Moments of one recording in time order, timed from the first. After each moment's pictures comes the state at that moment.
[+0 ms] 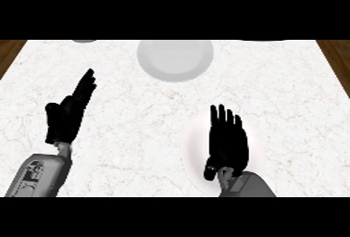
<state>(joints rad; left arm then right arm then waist) -0.25 0.28 -0.09 -1.43 0.02 0.12 0.10 -0.27 -0.01 0.52 -1.61 1.09 0.30 0.99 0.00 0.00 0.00</state>
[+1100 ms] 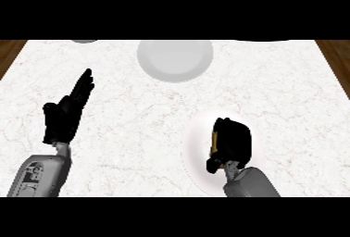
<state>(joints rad) -0.25 0.22 -0.01 -1.45 -0.06 0.05 0.12 -0.24 -0.02 0.44 -1.45 1.18 0.19 0.85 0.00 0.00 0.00</state>
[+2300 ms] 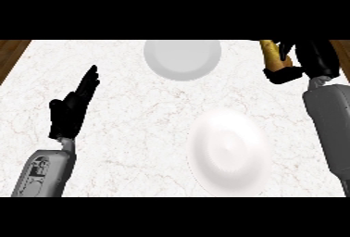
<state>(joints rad) -0.28 0.20 0.00 -1.41 -0.08 0.02 0.09 -0.74 -0.38 -0.09 -1.00 0.85 -0.08 -0.01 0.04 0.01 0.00</state>
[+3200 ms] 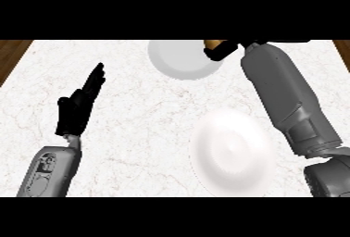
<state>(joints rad) -0.31 0.17 -0.01 -1.40 -0.10 0.02 0.09 -1.22 -0.17 -0.16 -0.41 0.79 -0.17 -0.15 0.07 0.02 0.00</state>
